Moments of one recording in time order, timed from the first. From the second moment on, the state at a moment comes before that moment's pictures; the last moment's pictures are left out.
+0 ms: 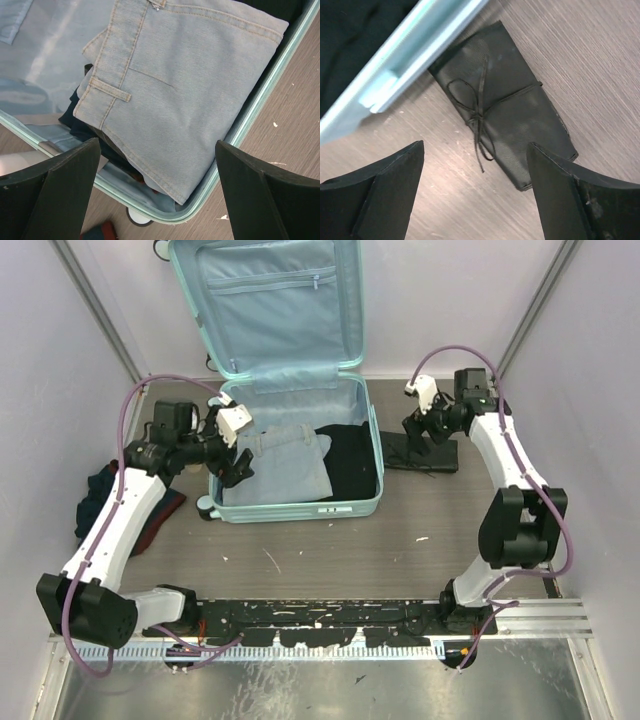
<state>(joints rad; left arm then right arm) -0.21 1.22 1.22 -0.72 0.56 0.59 -0.01 1.62 1.45 -0.76 -0.49 -0.70</state>
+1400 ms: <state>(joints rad) -0.21 1.22 1.25 -0.74 0.42 0.47 -0.15 1.67 1.25 -0.53 -0.37 -1.04</state>
